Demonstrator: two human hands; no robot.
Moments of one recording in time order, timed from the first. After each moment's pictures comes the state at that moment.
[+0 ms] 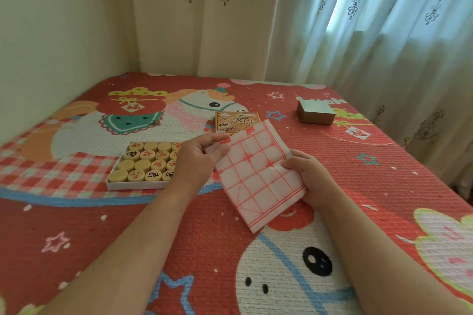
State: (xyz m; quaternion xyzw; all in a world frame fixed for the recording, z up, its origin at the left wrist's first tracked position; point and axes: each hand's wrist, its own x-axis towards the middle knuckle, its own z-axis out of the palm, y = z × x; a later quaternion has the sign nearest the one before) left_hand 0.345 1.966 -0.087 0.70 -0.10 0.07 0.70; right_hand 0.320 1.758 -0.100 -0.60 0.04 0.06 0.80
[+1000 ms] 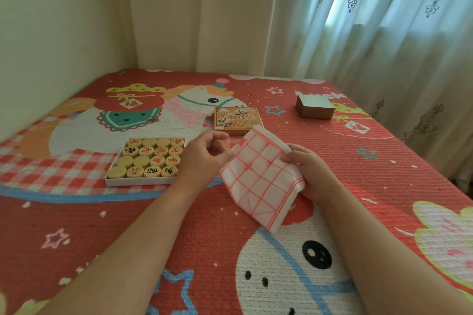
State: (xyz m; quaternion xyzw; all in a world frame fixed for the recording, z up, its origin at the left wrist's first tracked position) left_hand 0.345 1.963 -0.095 0.81 -0.13 0.12 0.56; right_hand 0.321 1.758 -0.100 -0.62 0.03 0.05 0.79
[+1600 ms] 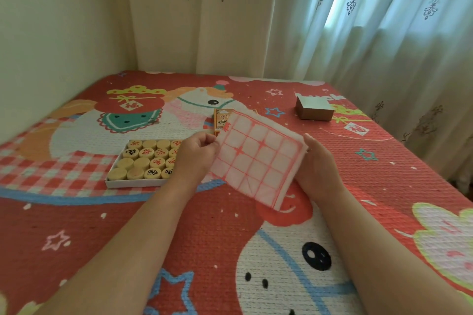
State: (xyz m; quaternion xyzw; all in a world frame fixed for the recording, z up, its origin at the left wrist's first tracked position) left_hand 0.350 1.965 -0.086 0.77 -0.05 0.06 0.64; right_hand 0.324 1.756 -0.101 -0.52 0.03 -0.03 0.85
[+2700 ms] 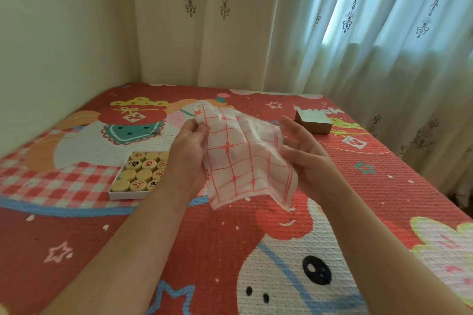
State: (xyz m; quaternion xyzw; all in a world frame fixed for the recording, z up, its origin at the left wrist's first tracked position) left_hand 0.333 1.964 -0.039 0.54 -0.04 0.03 0.84; right_hand 0.314 1.766 -0.063 -0.54 -0.16 0.03 0.83
